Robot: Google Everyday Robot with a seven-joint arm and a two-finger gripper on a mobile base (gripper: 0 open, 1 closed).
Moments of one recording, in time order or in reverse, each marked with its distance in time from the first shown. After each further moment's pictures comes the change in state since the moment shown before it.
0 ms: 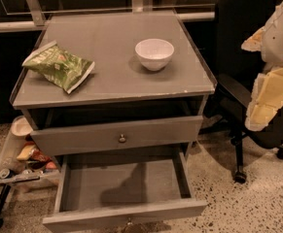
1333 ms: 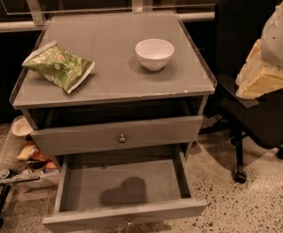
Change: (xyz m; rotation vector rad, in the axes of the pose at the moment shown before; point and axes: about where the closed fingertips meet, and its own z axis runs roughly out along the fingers) arm 0.000 0.000 0.000 0.000 0.000 0.000
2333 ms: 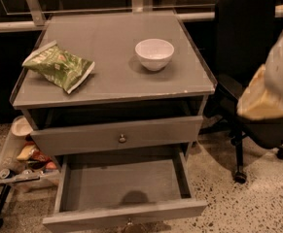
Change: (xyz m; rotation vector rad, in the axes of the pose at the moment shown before) arm 0.003 0.036 0.009 0.033 -0.016 0.062
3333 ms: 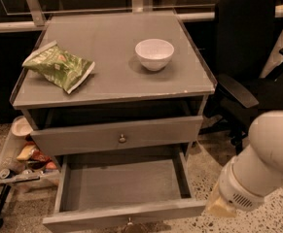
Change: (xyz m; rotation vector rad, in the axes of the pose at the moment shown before) arm 0.059 0.150 0.199 -0.347 0.044 0.246
